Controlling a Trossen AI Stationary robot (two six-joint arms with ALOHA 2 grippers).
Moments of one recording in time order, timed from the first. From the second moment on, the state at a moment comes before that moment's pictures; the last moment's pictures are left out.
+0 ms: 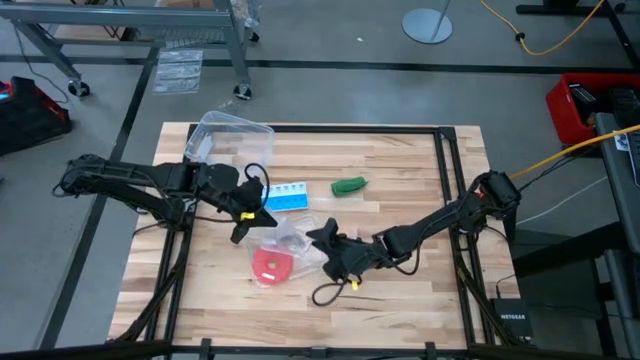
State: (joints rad) left arm -0.08 1.03 0.93 -0.41 0.18 -0.46; right arm 0.42 1.77 1.13 0.13 0.68 -1.01
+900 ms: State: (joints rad) left arm -0.03 1.03 0.93 -0.34 0.27 -0.52; right arm 0.44 1.77 1.13 0.25 0.63 -1.16
